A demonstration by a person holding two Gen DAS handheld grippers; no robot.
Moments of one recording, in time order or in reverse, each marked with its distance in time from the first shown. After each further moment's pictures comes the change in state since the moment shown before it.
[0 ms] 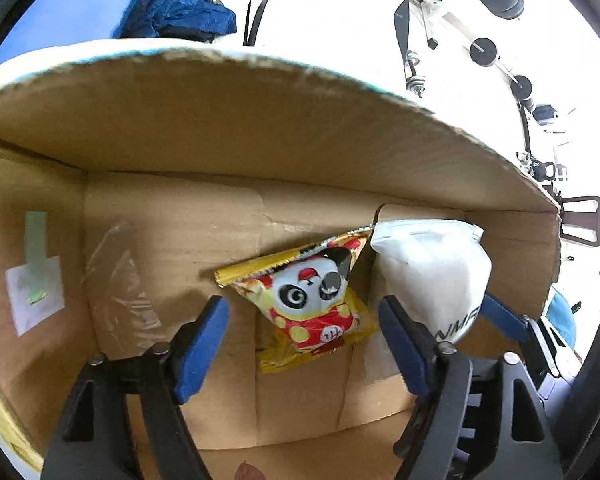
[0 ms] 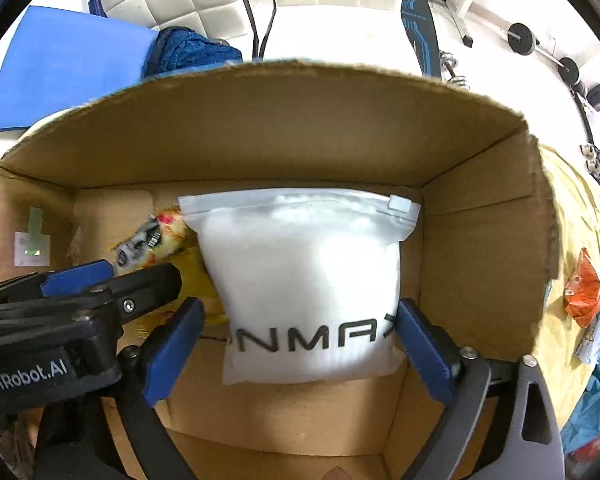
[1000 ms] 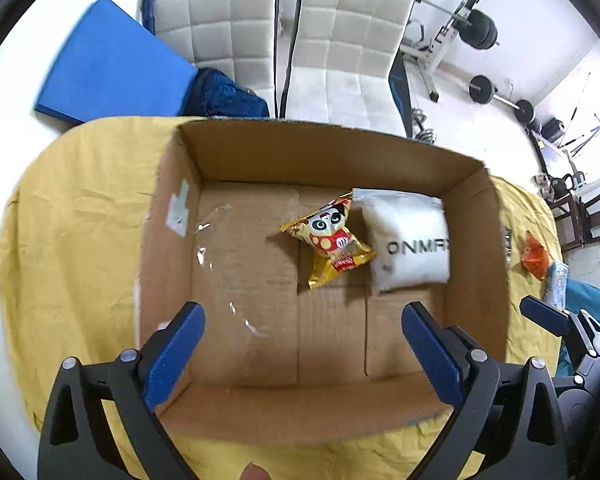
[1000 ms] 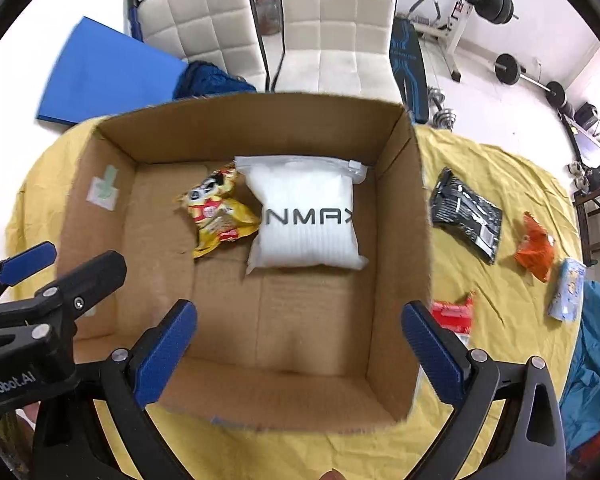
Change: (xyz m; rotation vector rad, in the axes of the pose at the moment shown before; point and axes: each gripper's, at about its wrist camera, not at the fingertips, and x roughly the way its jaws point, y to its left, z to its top) left arm -0.088 -0.005 -0.120 0.087 -0.335 0.170; right arm -0.108 0.009 -0.108 -0.027 -0.169 0.009
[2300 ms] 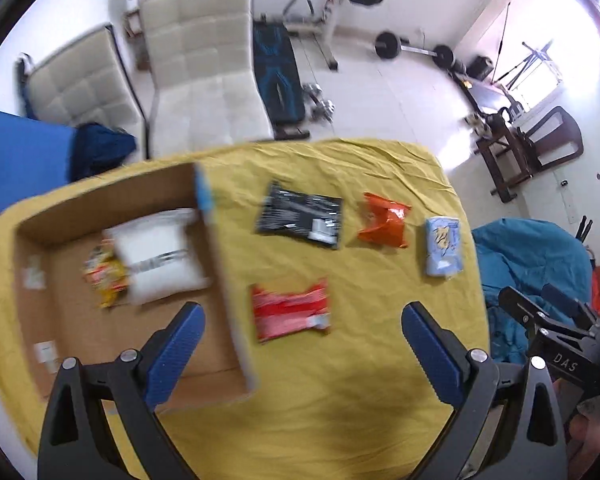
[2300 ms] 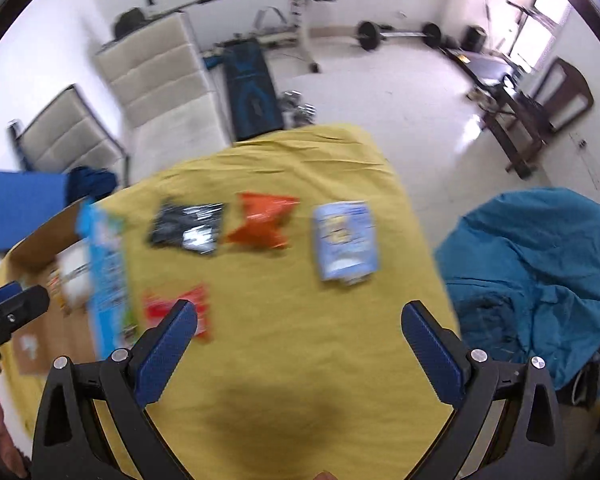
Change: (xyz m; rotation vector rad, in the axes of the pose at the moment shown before) left arm -0.004 -0.285 0.024 0.241 0.085 -0.129; right arm -0.110 -0.367 -0.076 0.406 -0.073 -0.152
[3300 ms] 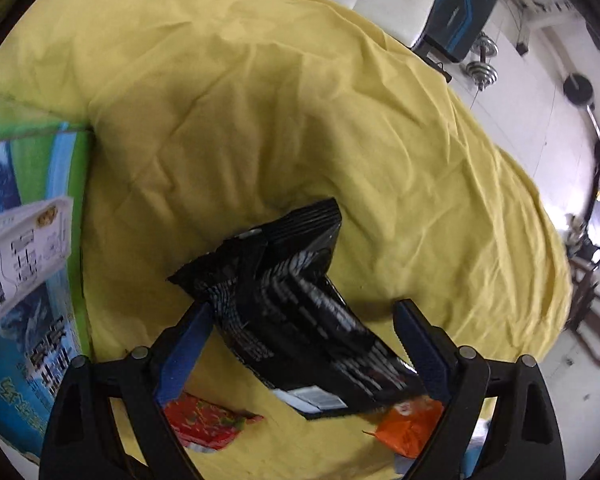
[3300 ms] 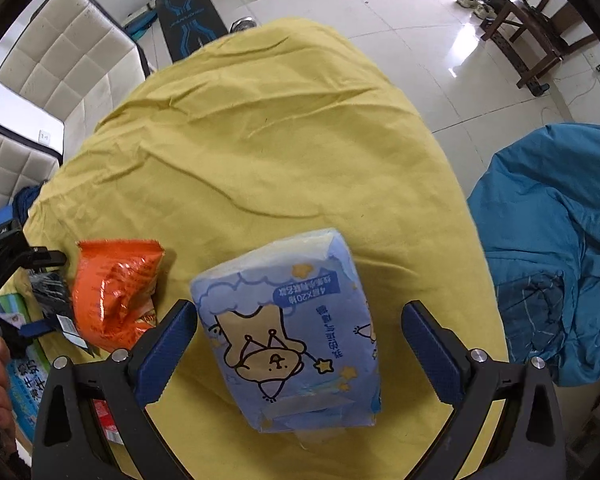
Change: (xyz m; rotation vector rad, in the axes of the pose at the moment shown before) left arm 0.271 0.047 0.105 -0.696 0.427 0.102; right arm 0.248 -0.065 0.077 0.148 0.290 0.029
